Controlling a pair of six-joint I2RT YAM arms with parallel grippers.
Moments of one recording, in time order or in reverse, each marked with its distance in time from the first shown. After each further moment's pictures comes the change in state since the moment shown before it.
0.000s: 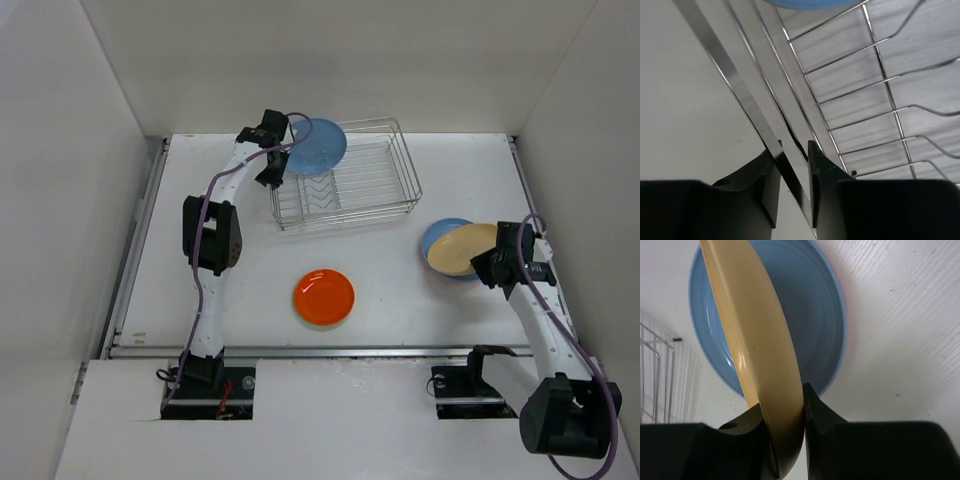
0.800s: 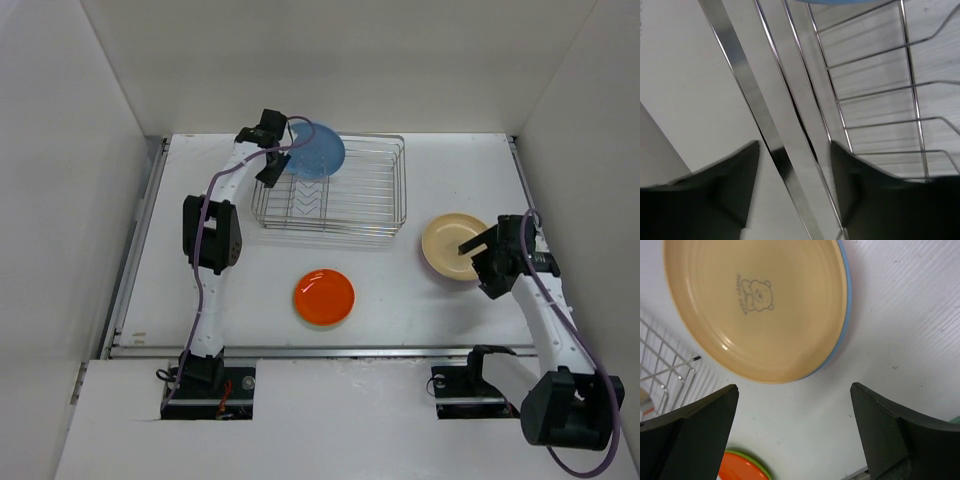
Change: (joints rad) left arm 0.014 0.016 0.009 0.040 -0.128 0.204; right arm 0.000 0.056 0.071 -0.120 -0.084 -0.017
